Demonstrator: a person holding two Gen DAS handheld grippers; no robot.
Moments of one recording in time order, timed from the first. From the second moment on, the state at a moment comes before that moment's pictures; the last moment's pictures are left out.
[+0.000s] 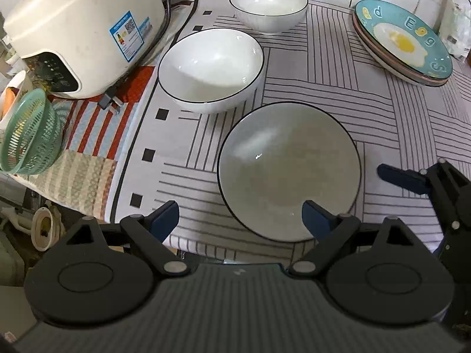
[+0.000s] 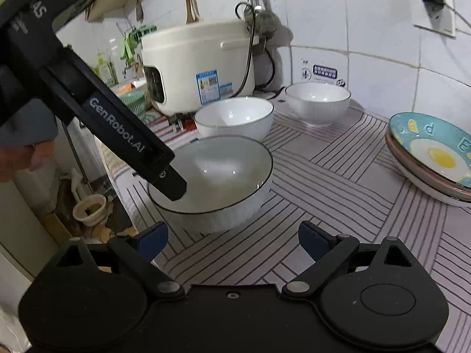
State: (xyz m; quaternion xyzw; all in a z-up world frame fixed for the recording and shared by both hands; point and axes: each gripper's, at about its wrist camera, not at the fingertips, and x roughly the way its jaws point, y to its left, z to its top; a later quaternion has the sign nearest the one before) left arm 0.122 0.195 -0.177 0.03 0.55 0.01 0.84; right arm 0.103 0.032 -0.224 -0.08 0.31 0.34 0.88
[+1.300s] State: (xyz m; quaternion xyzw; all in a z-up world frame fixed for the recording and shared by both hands) left arm 0.134 0.167 -0.189 0.02 0.53 -0.02 0.85; right arm 0.125 0.035 -0.242 -0.04 0.30 0.38 0.87
